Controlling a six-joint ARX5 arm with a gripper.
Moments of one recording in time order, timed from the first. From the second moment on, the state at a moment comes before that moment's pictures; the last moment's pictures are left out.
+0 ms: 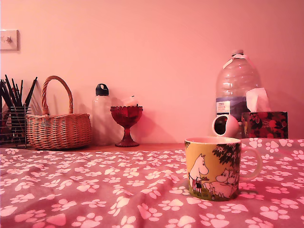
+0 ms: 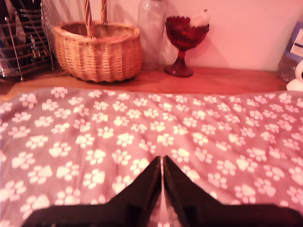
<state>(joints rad) 0.00 0.27 0.17 -0.13 0.19 -0.15</state>
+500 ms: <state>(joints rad) 0.00 0.00 0.14 -0.28 0.08 -0.20</state>
